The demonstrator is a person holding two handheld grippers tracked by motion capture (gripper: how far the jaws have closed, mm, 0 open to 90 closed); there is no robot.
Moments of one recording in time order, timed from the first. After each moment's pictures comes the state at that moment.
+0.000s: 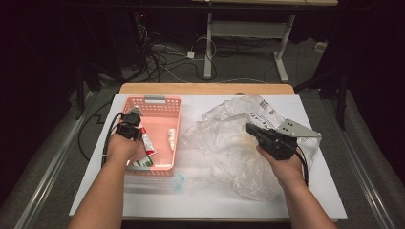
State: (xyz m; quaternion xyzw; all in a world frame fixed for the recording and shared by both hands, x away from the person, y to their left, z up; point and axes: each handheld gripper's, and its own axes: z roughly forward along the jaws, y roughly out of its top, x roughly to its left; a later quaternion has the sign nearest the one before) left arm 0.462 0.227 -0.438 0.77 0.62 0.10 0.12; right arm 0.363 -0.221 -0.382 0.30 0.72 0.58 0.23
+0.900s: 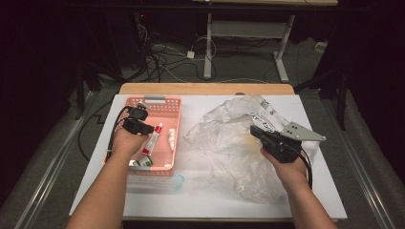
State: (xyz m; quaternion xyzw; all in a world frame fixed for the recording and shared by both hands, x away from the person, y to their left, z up) left arm 0.464 0.213 -0.423 0.80 0.55 0.11 0.22; right arm 0.356 -0.230 -0.384 0.31 0.72 0.57 0.24
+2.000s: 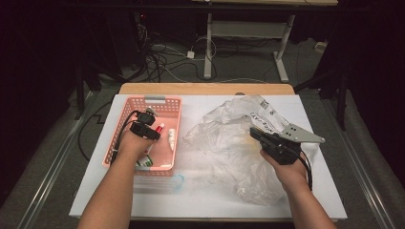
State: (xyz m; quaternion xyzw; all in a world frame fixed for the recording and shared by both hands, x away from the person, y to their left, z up) left arm 0.475 0.200 -0.449 0.83 0.53 0.07 0.17; right arm 0.353 -0.229 -0.387 0.31 0.73 0.56 0.24
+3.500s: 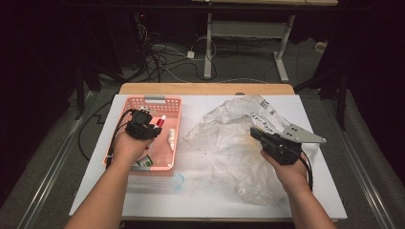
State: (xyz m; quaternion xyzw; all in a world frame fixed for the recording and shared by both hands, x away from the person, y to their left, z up) left arm 0.432 0.197 -0.406 0.81 0.49 0.13 0.28; right arm 0.351 -0.230 -0.386 0.31 0.72 0.57 0.24
